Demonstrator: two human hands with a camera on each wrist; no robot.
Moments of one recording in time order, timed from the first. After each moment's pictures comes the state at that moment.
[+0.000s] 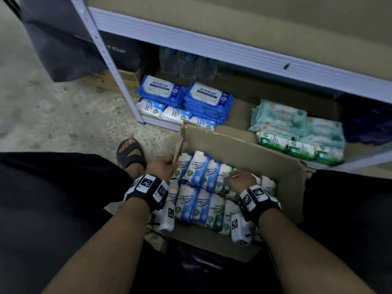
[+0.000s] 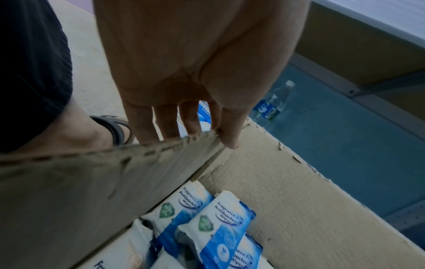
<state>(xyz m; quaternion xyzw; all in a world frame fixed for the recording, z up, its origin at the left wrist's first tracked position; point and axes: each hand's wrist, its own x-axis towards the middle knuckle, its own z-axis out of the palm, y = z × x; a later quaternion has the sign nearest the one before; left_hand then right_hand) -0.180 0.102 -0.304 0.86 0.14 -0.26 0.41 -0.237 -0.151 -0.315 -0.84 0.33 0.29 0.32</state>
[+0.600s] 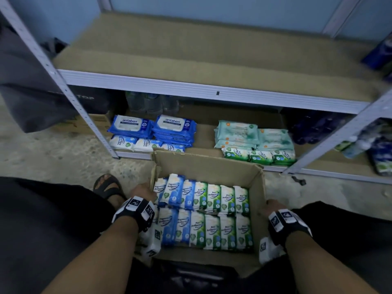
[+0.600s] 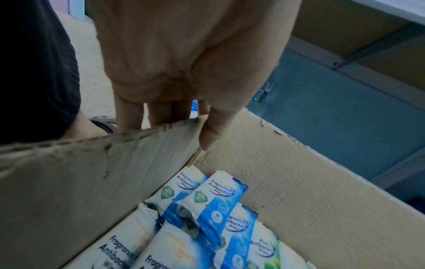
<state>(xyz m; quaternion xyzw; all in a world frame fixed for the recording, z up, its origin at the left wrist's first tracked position) -0.187 0.079 -0.293 0.93 0.05 -0.30 0.22 -0.344 -0.283 -0.270 -0.83 0.42 0.31 0.18</state>
